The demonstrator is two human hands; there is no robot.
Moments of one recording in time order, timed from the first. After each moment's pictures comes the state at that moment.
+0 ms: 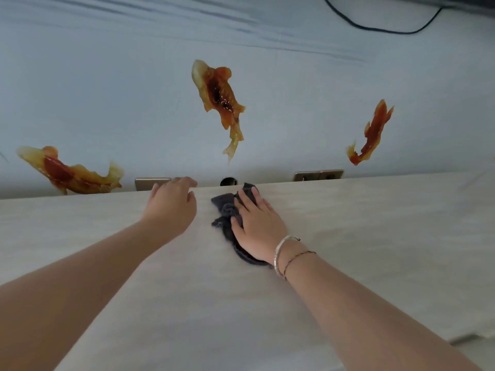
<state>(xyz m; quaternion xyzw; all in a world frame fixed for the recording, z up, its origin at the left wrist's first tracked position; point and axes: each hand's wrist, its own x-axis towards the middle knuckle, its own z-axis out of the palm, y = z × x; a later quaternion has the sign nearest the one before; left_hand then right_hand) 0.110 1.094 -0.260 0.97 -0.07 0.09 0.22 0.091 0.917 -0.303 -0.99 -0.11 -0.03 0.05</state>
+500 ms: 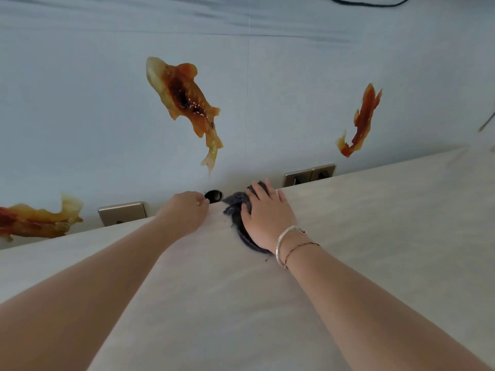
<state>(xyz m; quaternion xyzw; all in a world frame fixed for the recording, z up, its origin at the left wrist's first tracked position) 0.212 1.052 -0.287 0.97 -0.10 -0.05 0.22 0.159 0.887 -0.311 -0.99 0.03 -0.07 0.08</state>
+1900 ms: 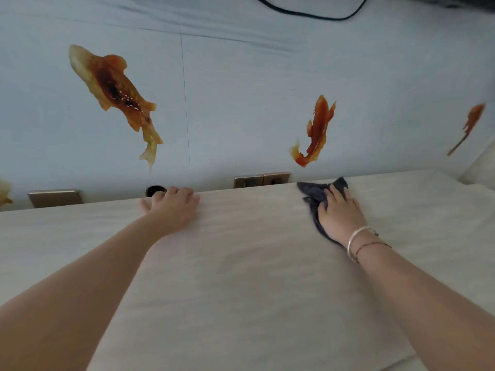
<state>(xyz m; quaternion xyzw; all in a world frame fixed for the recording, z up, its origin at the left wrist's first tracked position) 0.168 0.920 -0.281 0.99 -0.05 -0.06 0.08 0.111 0.607 -0.304 -0.97 0.22 -0.04 0.04</state>
